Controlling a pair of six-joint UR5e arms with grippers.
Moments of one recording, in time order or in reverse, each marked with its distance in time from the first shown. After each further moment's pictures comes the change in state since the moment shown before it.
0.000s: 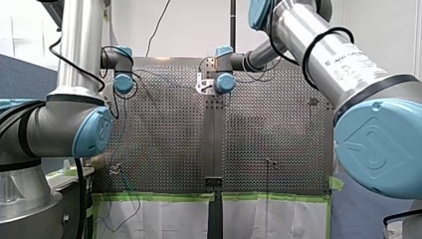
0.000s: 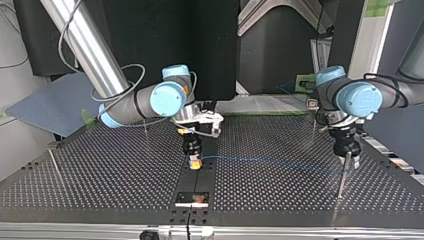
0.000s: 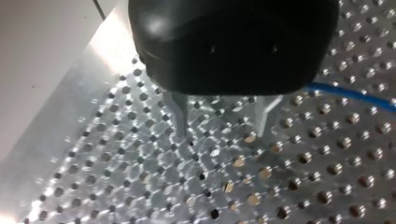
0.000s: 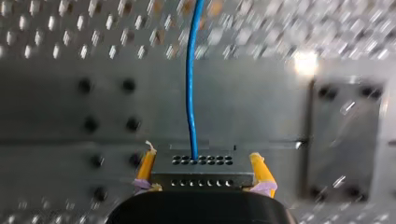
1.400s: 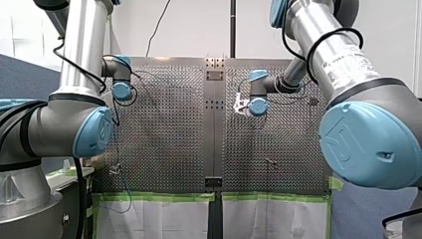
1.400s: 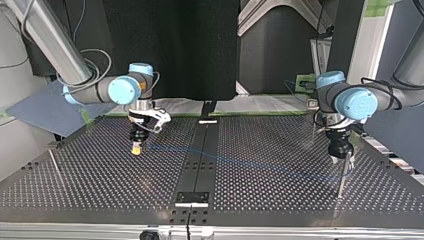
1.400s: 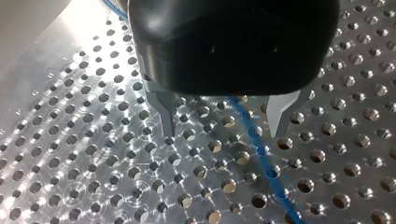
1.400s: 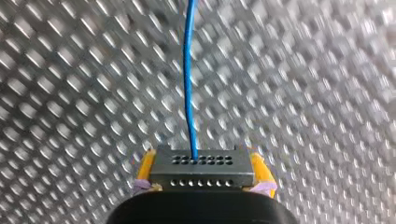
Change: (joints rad) left arm 0.027 -0.070 0.002 0.062 0.087 -0.022; right arm -0.230 -0.079 0.378 -0.325 0.096 0.055
